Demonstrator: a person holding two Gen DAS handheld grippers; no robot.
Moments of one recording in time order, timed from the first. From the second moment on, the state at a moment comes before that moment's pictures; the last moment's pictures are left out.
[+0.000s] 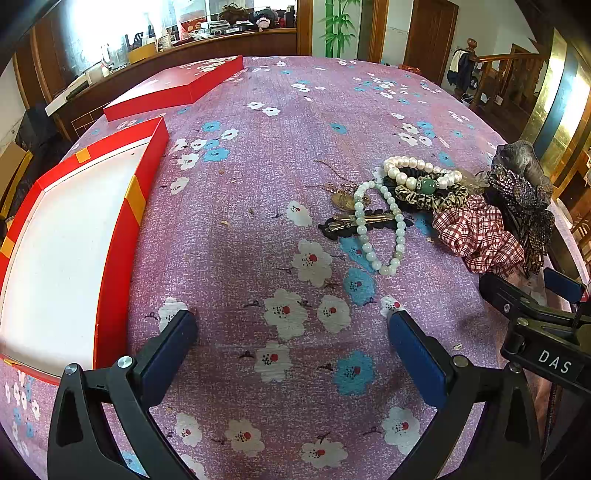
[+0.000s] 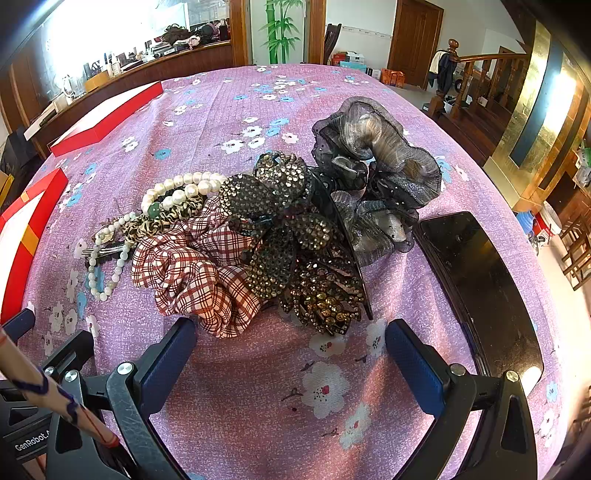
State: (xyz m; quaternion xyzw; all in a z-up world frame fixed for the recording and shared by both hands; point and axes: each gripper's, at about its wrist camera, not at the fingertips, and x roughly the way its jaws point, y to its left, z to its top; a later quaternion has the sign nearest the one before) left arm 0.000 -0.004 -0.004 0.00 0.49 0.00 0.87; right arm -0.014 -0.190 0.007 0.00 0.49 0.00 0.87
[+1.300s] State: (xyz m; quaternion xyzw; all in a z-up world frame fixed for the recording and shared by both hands) left arm -0.091 0.011 0.072 0.03 0.35 0.02 0.94; right arm -0.101 -0.200 0.092 0.06 0.38 0.03 0.92
